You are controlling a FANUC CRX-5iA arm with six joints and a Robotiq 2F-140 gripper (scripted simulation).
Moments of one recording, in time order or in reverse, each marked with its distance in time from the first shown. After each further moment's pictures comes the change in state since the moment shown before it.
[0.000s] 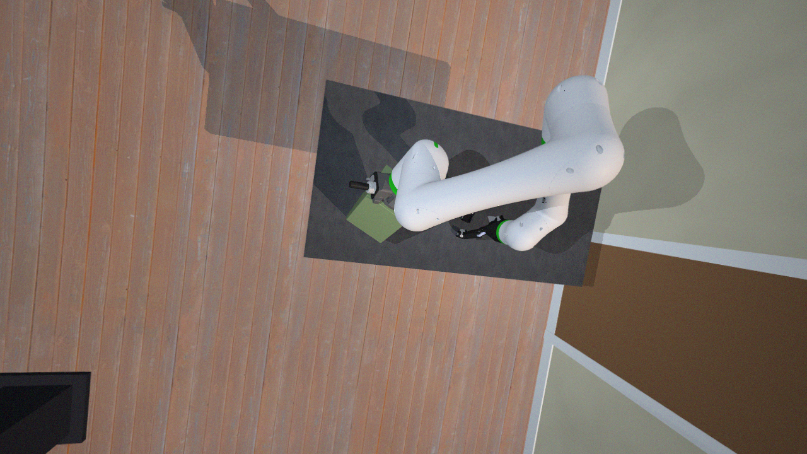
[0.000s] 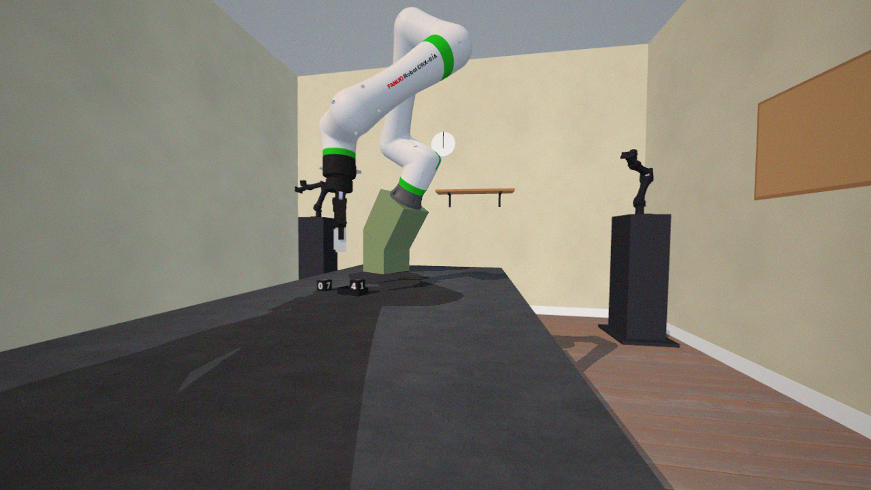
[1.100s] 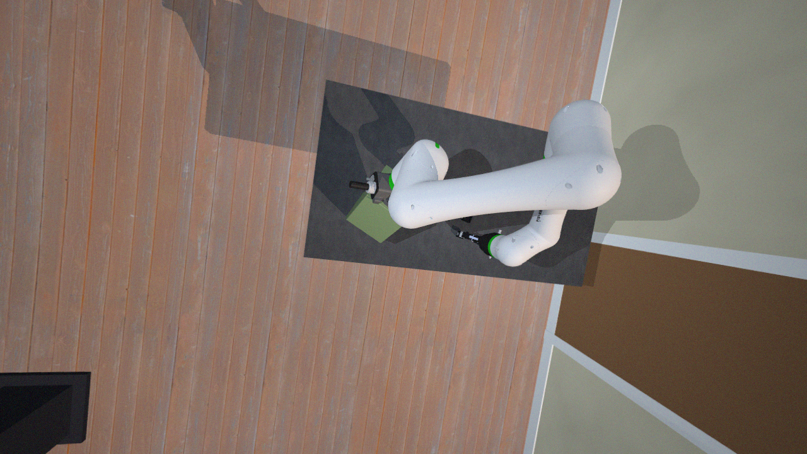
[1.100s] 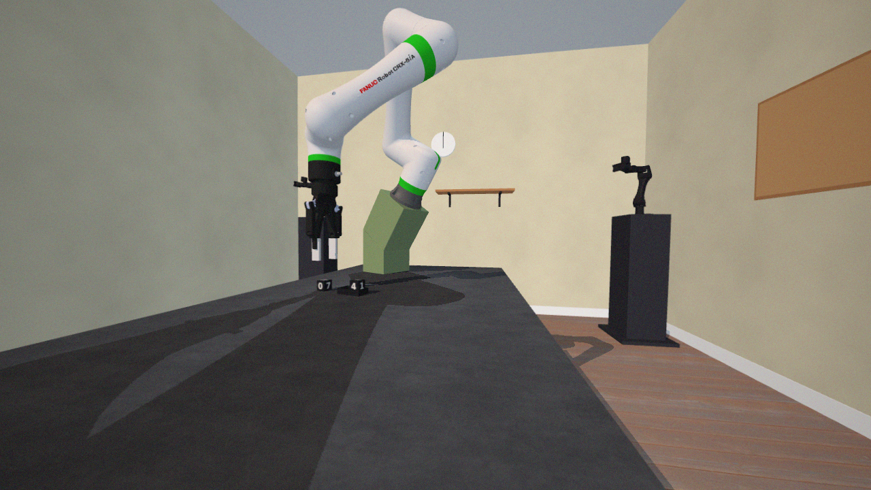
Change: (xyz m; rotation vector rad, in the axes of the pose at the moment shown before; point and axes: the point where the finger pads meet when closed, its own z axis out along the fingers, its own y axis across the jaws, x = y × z) arm 0.040 0.048 0.009 -0.005 0.000 0.768
